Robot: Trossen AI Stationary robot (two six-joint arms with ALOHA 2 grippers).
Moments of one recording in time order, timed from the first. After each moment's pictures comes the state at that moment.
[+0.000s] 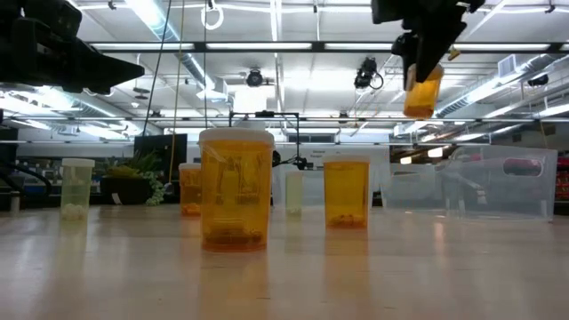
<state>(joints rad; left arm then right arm) -0.24 0.01 0.03 0.03 -0.45 0.20 0.01 1.39 1.32 -1.21 0.11 0.08</state>
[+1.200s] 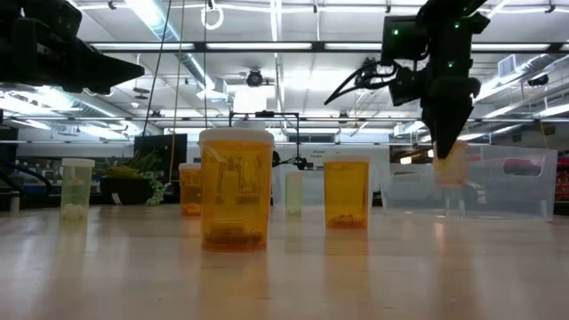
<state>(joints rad) -0.24 0.01 0.03 0.03 -0.45 0.20 -0.26 1.36 0.94 -0.99 0.05 0.13</state>
